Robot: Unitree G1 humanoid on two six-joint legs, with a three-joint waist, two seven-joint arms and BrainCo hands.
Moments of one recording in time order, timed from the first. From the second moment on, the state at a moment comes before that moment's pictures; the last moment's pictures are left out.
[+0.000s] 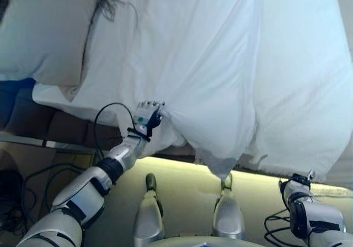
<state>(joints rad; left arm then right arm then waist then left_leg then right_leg) -0.57 0.45 -0.79 0.75 0.54 0.00 0.65 -0.38 -0.47 -0.28 1.42 1.84 -0.17 -0.18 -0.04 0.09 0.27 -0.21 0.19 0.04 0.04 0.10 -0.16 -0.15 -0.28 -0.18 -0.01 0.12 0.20</state>
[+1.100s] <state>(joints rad) -0.25 0.53 -0.71 0.77 0.40 -0.03 0.58 -0.24 -0.51 -0.33 1.46 1.57 -0.11 -0.11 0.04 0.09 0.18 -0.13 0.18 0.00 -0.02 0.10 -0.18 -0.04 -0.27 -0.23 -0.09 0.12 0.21</state>
